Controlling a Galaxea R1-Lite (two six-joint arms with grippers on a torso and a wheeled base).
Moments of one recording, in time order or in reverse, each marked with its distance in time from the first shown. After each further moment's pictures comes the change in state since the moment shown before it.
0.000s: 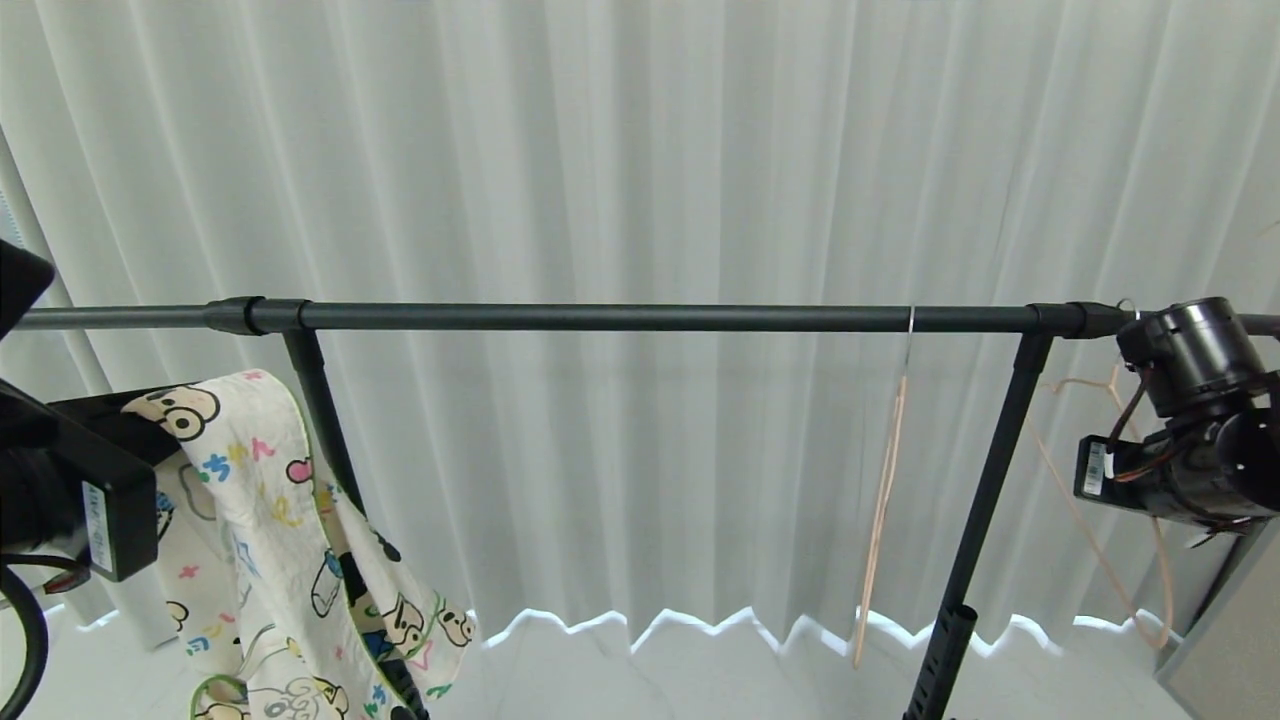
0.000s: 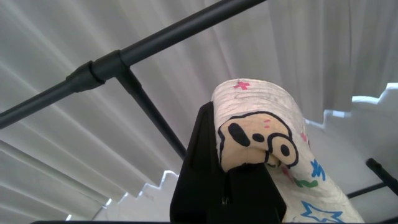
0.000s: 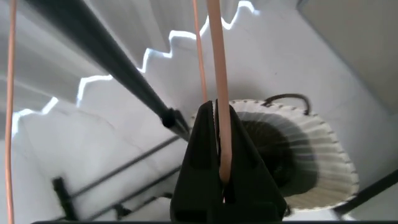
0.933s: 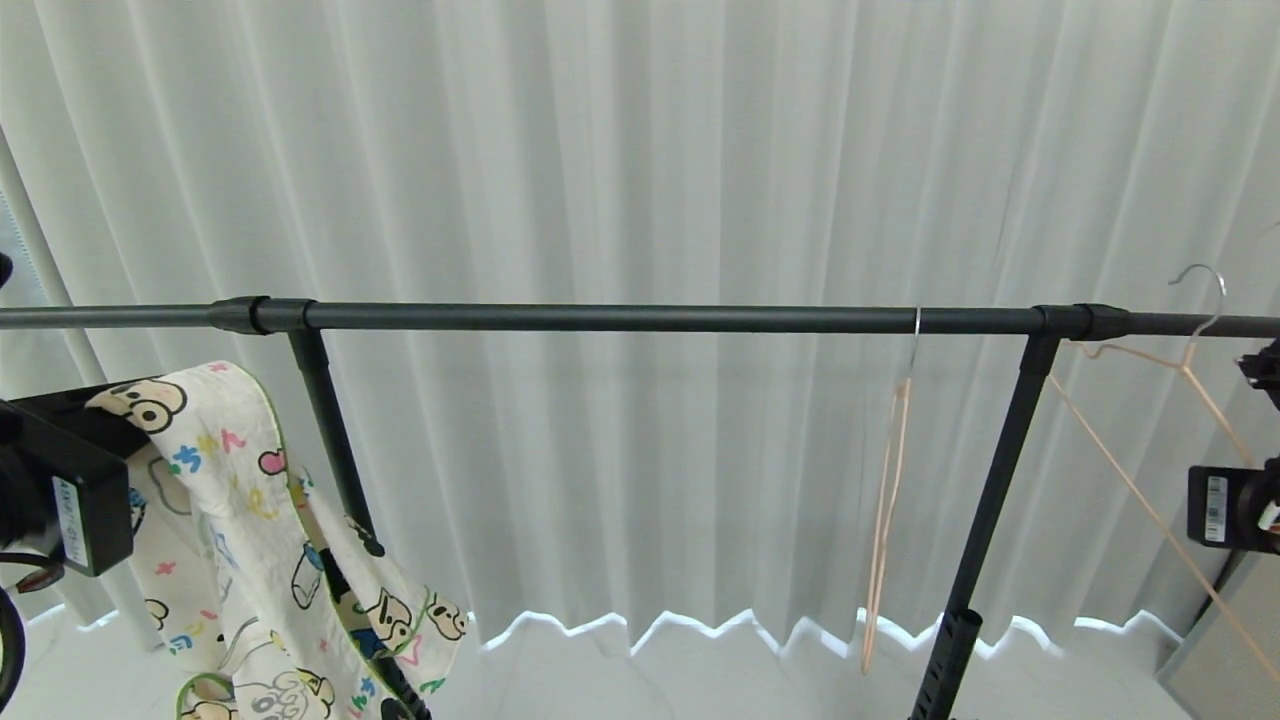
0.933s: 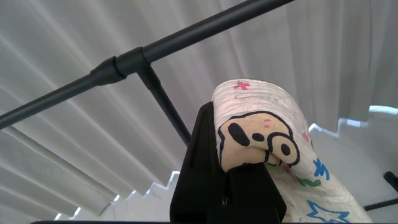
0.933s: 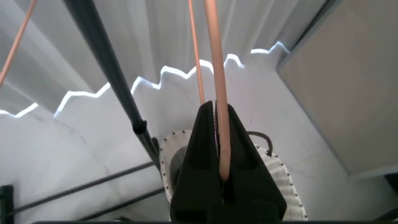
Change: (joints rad) left arm 0.016 -0.026 0.013 -0.018 0.050 0.003; right arm -0.040 -0.326 0.271 -0.213 0.026 -0.301
